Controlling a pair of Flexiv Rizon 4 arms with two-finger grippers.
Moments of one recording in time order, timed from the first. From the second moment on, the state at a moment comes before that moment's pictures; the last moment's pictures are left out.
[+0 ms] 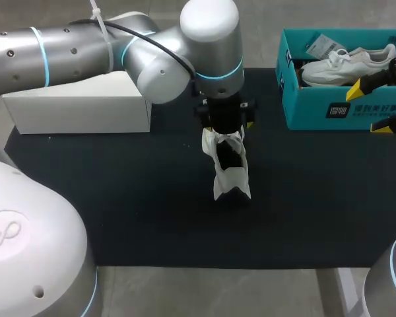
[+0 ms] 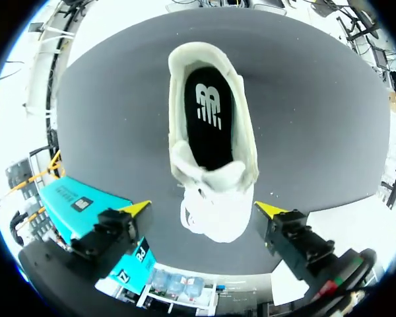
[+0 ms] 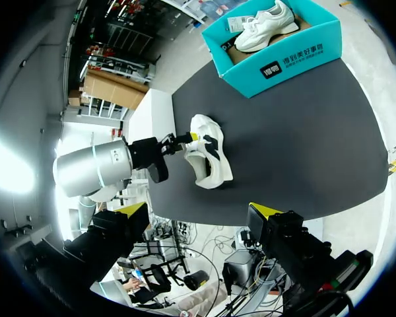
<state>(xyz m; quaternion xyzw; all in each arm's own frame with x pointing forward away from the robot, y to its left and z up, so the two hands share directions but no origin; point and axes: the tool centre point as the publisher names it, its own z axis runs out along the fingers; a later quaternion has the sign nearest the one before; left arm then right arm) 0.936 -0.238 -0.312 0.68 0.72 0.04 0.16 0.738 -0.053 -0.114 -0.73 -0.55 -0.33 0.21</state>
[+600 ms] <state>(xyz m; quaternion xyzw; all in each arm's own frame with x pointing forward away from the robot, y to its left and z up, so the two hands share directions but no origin) 0.932 -0.242 -0.315 0.60 0.79 0.03 0.13 0.738 -0.053 -0.114 -0.73 -0.55 -0.33 0.21</state>
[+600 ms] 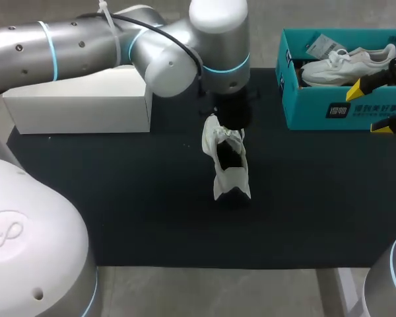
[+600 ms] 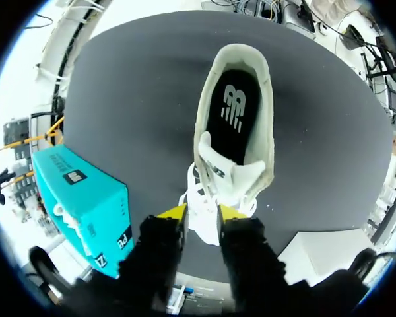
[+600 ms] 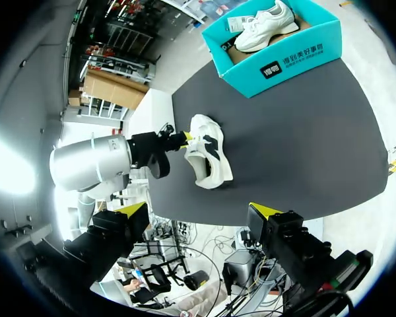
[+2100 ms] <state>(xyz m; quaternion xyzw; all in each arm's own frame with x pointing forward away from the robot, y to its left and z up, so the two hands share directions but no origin) 0.879 -0.208 -0.292 0.54 0.84 0.01 0.04 0.738 -0.053 -0.114 -0.73 -0.55 -0.33 0.21</state>
